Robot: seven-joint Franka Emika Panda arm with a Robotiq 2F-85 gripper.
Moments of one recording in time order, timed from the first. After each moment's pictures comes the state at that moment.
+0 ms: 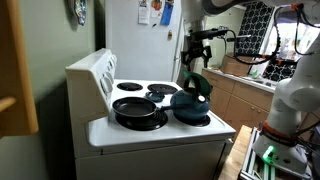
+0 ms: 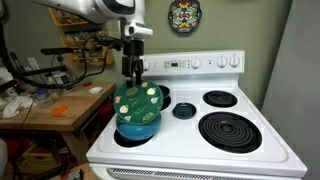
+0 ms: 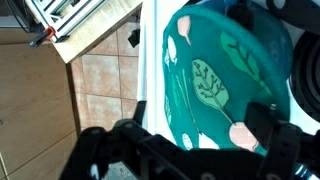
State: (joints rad) arm 0.19 -0.21 0.30 -1.99 -0.08 1.52 1.06
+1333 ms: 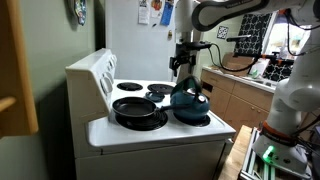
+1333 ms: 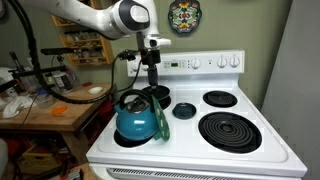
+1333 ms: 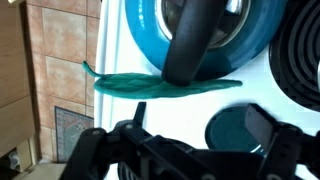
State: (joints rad) arm 0.18 -0.11 0.26 -2.02 -0.16 1.81 0.87
